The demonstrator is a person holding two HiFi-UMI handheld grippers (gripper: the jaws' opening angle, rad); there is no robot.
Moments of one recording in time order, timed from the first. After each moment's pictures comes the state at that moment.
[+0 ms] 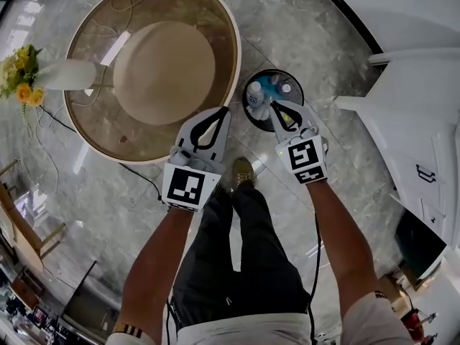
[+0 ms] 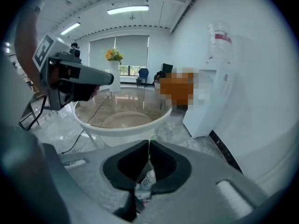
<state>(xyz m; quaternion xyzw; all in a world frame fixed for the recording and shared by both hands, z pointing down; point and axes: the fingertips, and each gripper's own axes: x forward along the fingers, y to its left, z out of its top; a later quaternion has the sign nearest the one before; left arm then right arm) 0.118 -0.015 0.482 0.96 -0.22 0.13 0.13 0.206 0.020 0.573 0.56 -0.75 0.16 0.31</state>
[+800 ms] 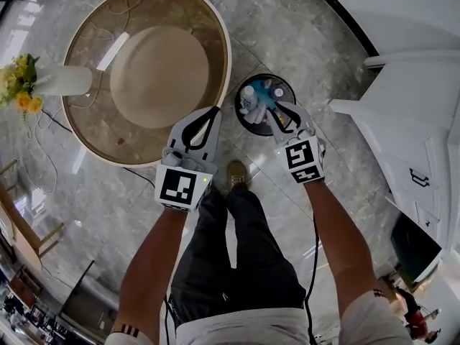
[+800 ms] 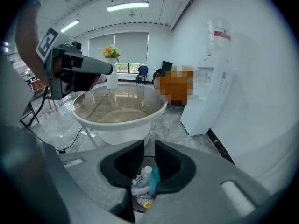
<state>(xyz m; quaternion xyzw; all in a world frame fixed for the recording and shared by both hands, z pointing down) 0.133 -0.028 0.471 0.96 -0.24 0.13 0.12 0.240 0.025 0.578 0.56 -0.74 0.17 0.33</state>
